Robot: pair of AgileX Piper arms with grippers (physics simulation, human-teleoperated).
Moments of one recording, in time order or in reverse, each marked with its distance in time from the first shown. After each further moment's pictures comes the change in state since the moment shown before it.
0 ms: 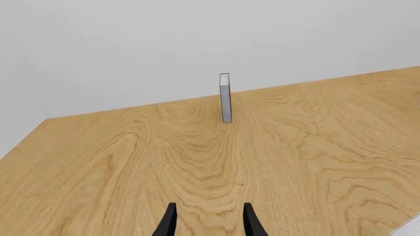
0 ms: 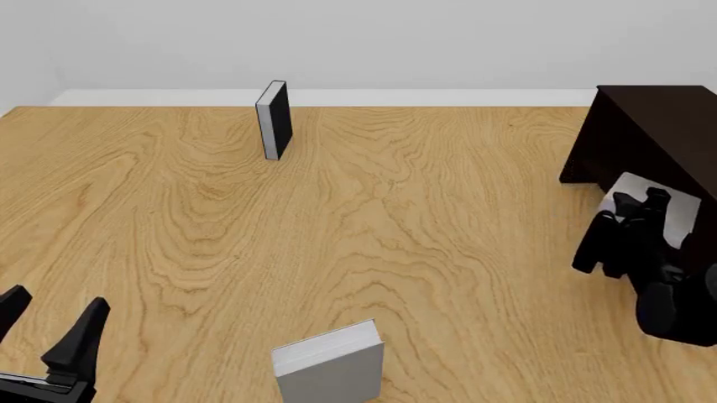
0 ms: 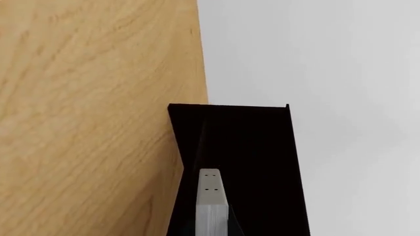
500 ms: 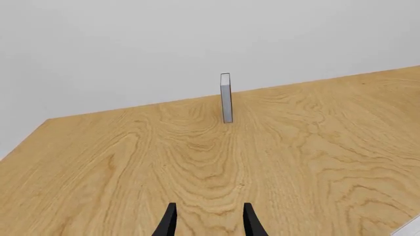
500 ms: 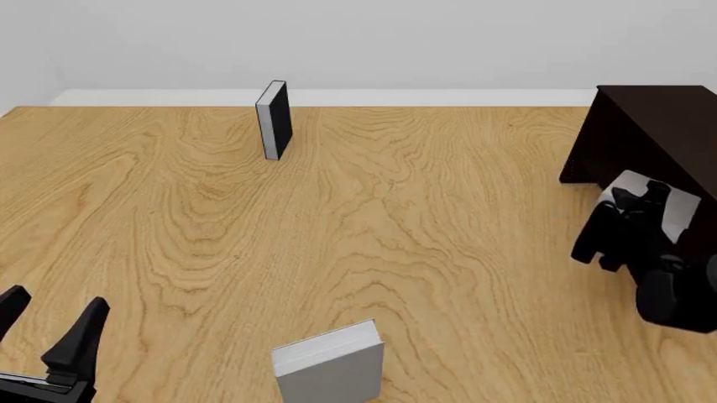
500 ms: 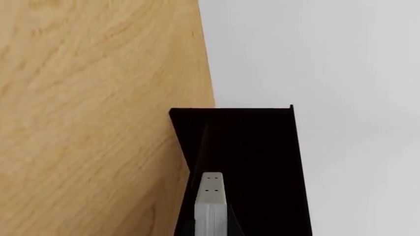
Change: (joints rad) left arm 0.003 0.000 0.000 -0.001 0.003; right arm 0.004 -0.014 -0.049 0.096 0.056
